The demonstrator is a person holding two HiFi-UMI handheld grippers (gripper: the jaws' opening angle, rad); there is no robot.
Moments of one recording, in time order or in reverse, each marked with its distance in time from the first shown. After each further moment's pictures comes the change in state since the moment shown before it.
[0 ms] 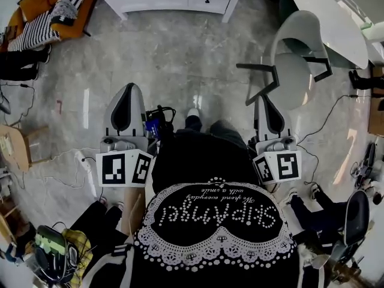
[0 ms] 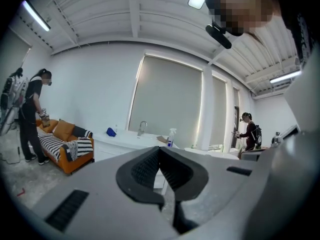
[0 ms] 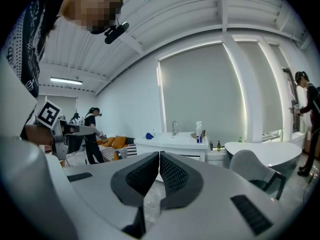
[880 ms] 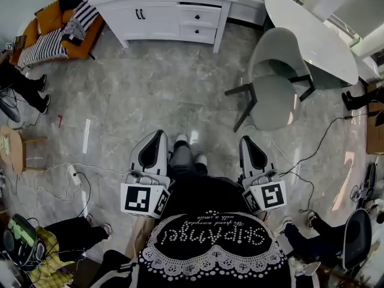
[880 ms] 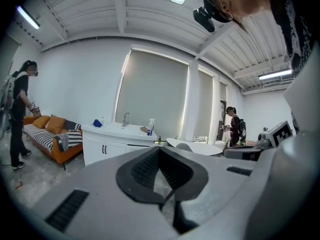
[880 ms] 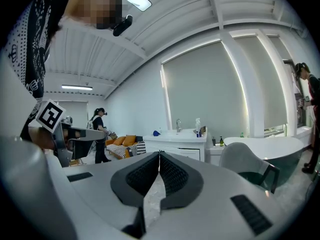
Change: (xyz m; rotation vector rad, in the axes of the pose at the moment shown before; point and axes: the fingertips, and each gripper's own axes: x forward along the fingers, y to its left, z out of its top) left arm -0.087 -0.185 -0.069 0.039 0.080 -0.088; right arm -0.149 -0.041 -0.041 0.012 0.003 0.114
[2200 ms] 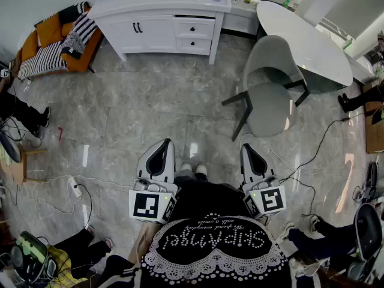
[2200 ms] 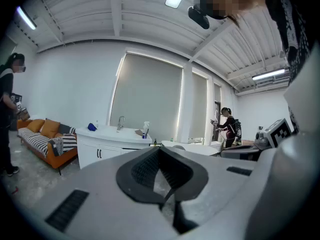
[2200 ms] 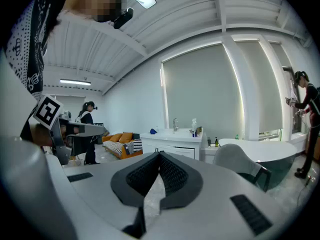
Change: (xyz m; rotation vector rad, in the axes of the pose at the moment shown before) left arm -0.010 -0.025 0.007 0.031 -0.033 -0.051; right arm -0.022 0.002 0.001 -0.043 0.026 -0.043
